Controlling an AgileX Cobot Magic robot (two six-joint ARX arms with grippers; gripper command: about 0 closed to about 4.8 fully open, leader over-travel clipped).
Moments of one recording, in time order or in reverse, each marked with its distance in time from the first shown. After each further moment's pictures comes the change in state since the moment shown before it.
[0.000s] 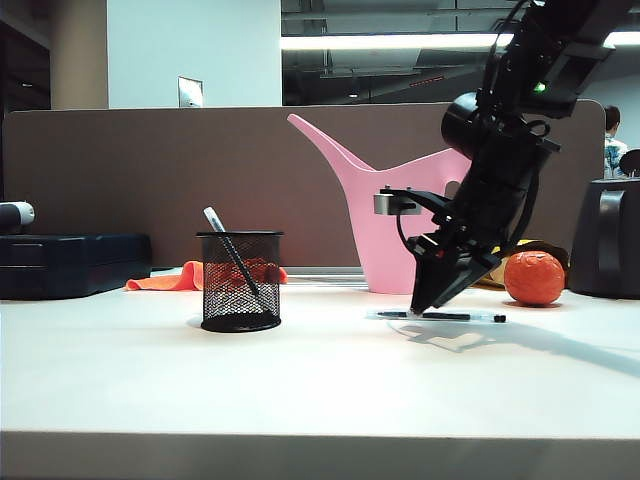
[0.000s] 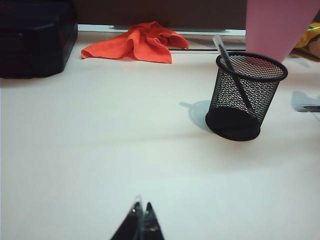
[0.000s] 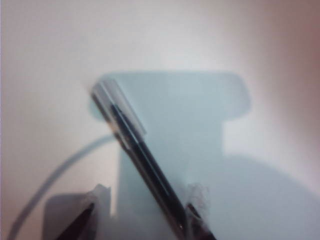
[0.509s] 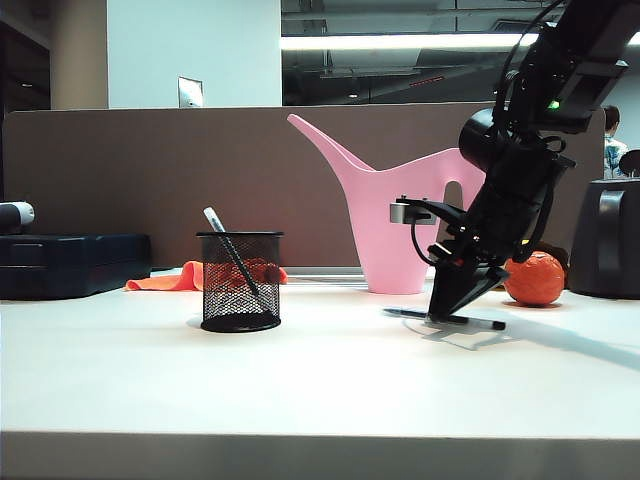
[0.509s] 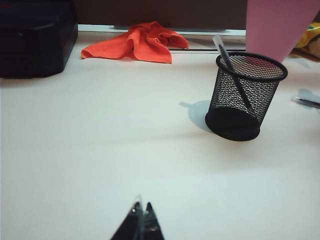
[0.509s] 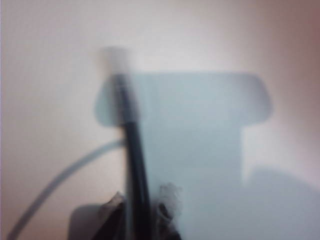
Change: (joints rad) left arm 0.000 0.000 0.000 0.000 0.000 0.000; right arm -0.045 0.037 0.003 0.013 -0.055 0.001
